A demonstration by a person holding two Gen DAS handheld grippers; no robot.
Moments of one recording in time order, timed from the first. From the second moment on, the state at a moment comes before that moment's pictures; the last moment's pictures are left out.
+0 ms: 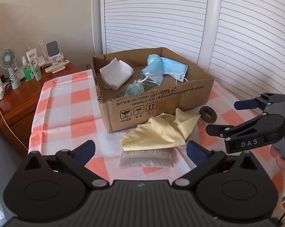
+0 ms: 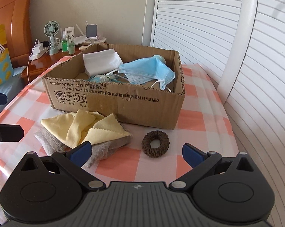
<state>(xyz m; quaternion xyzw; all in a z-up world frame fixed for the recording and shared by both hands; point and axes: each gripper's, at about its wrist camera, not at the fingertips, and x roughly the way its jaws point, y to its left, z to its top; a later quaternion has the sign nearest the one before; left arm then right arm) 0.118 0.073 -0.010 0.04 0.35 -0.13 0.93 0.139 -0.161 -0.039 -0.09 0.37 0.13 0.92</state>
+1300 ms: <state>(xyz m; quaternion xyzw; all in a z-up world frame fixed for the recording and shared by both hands) 0.180 0.017 -0.062 0.03 0.39 -0.17 0.90 0.154 -0.188 -0.084 -0.08 0.39 0.12 0.91</state>
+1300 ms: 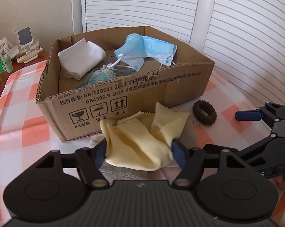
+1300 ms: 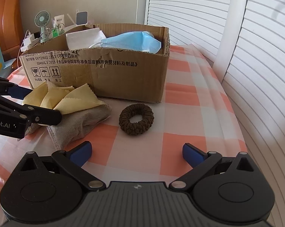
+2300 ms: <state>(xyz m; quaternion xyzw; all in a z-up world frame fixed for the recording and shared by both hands) 0.174 0.030 -0.043 0.02 0.37 -0.15 0.92 0.141 -0.179 -0.067 -0.07 0.39 0.15 0.90</state>
